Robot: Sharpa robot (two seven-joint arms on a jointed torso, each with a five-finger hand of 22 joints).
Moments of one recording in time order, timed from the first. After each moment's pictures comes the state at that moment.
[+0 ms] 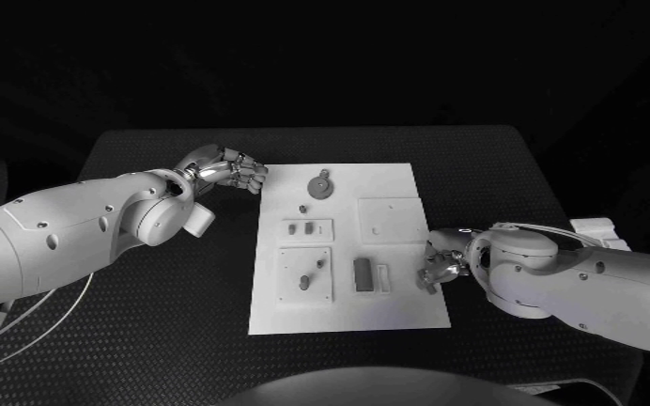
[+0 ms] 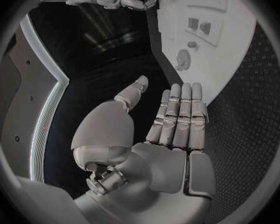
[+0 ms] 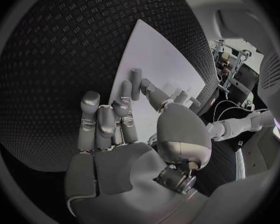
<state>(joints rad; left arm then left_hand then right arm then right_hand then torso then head) 1.23 -0.83 -0.19 1.29 -0.36 -0.14 0.20 1.01 -0.09 0.48 -0.26 0.05 0.85 0.19 0.29 0.52 1.12 0.14 0.06 0.23 0.98 0.13 0.13 0.83 0.03 0.91 0.03 0.08 0.91 1.09 -0.99 -0.23 1.68 -1.45 -0.05 -0.51 0.86 -0.05 0.66 -0.29 0.06 1.13 0.03 0.31 0.74 1.07 -0.01 1.33 0.94 1.20 -0.10 1.60 0.96 0.25 1.08 -0.04 1.10 1.28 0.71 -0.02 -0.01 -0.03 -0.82</state>
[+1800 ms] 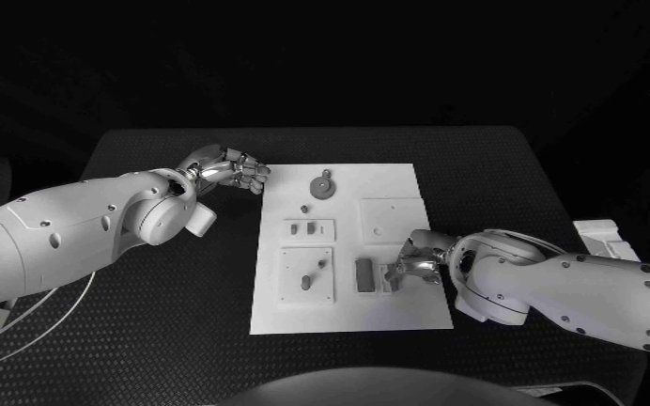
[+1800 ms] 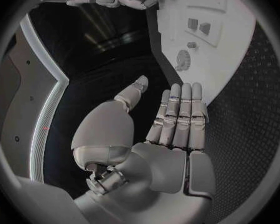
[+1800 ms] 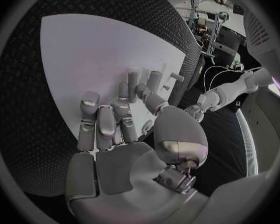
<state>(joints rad) 1.23 -0.84 -0.19 1.29 -0.36 -0.14 0.20 1.01 -0.09 0.48 -0.26 0.05 0.85 0.19 0.29 0.52 1.12 0.14 0.06 0.23 0.98 0.13 0.13 0.83 0.03 0.91 0.03 0.08 0.91 1.10 -0.92 -0.25 1.71 -1.12 -0.24 -0.47 0.84 0.01 0.66 -0.30 0.06 1.10 0.06 0.22 0.65 1.09 -0.02 1.32 0.95 1.23 -0.11 1.59 1.00 0.25 1.09 -0.04 1.10 1.29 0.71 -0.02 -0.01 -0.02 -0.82</state>
